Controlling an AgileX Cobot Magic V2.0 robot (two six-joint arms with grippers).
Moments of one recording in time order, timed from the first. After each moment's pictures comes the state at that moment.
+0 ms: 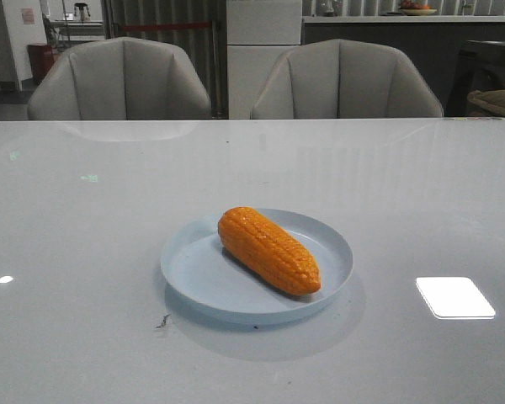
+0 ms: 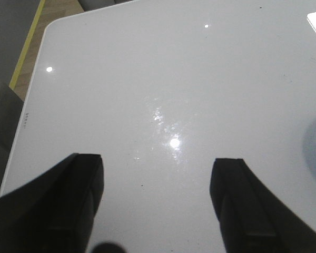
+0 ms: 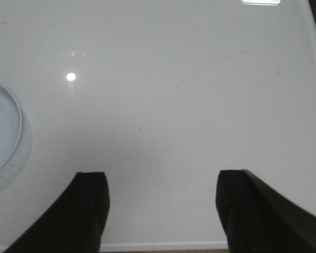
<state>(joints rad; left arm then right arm) -0.47 0.80 -1.04 0.50 1.01 -0.35 -0.02 0.88 -1.08 -0.03 1.06 0.04</state>
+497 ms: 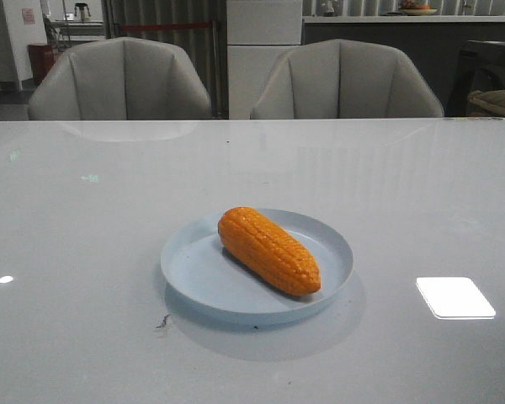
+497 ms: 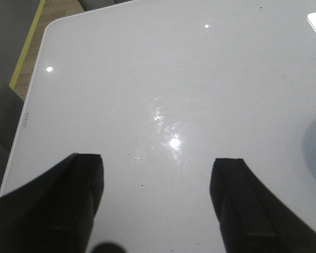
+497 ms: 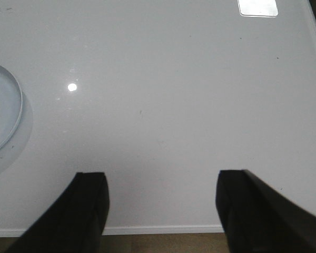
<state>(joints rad) -0.47 0.80 -1.04 0.50 1.01 -0.35 -0.02 0.70 -0.93 -0.02 1.04 0.04</state>
